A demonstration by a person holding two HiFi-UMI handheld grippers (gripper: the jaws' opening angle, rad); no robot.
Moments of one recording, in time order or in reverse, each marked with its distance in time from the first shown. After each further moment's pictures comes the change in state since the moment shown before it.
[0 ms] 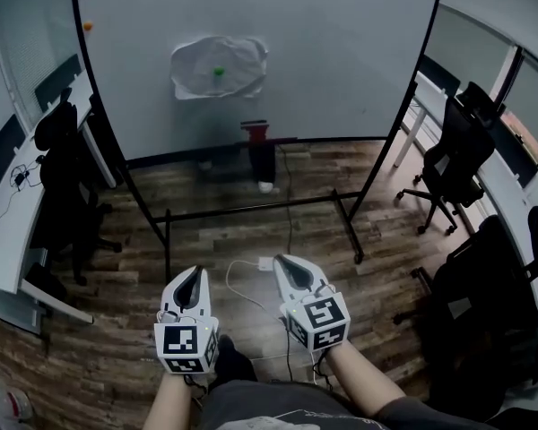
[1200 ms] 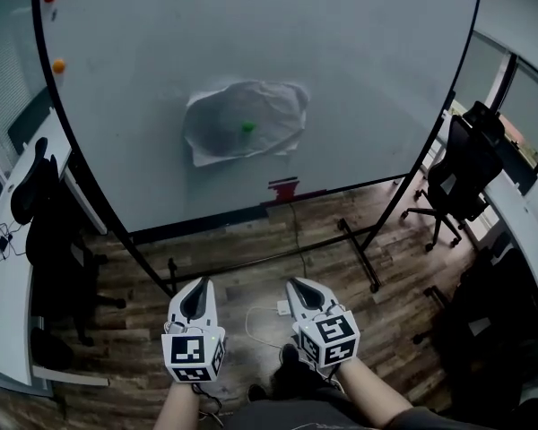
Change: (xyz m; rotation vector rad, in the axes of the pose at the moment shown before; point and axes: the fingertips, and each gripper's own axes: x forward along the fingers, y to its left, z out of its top) left arm 0.196 0.184 0.037 -0.018 -0.033 -0.100; right arm 0.226 -0.039 0.035 0.065 0.069 -0.148
